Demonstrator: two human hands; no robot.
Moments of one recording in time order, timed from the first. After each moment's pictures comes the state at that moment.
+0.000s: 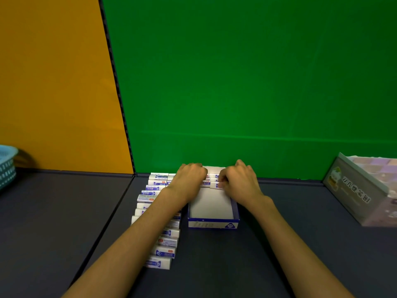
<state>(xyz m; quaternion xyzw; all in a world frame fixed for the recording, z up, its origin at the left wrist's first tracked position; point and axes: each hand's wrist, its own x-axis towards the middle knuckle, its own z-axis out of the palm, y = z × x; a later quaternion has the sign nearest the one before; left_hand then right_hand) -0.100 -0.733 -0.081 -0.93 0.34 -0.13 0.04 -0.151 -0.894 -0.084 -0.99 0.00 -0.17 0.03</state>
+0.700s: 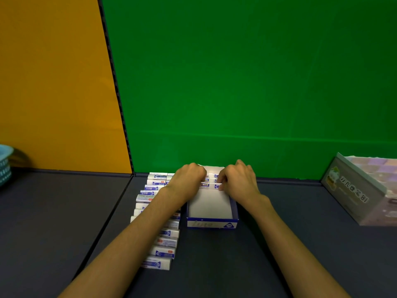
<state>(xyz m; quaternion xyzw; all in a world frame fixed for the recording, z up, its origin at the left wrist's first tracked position) -0.093 -0.730 -0.088 -0.94 0.33 -0.09 -0.04 -0.148 -0.889 -0.080 -0.99 0.04 -0.14 0.03</state>
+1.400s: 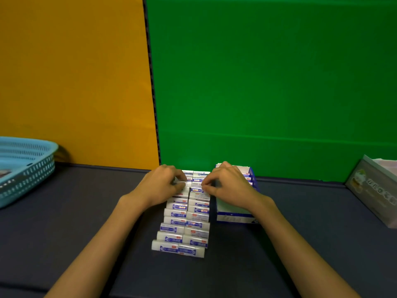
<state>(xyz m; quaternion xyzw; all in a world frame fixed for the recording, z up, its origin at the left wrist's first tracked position) -0.110 -0.580 -0.076 -0.94 0.30 -0.09 -0.16 -0.161 -0.805 -0.071 -0.96 -0.18 -0.14 0.16</state>
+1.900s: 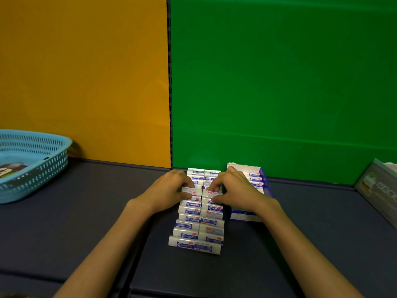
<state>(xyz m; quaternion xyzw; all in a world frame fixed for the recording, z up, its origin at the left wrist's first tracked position) -0.119 -0.559 -0.089 -0.93 0.33 -0.03 -0.19 -0.164 -0.785 -0.074 -0.98 -0.16 -0.07 0.13</state>
